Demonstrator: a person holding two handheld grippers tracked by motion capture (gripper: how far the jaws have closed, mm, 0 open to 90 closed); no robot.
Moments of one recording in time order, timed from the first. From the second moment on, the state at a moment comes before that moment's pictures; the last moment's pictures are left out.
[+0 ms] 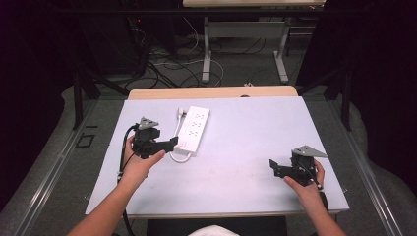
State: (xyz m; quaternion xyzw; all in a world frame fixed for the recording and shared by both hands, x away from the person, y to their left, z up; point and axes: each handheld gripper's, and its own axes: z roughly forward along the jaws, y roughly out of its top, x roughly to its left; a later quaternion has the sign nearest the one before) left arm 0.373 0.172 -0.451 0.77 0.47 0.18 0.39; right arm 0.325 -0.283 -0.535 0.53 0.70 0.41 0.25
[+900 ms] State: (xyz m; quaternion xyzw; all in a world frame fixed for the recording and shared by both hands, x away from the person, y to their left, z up) left arm 0.418 0.146 -0.436 0.78 0.46 0.18 0.39; right arm 0.325 -0.282 -0.537 0.52 0.71 0.41 0.25
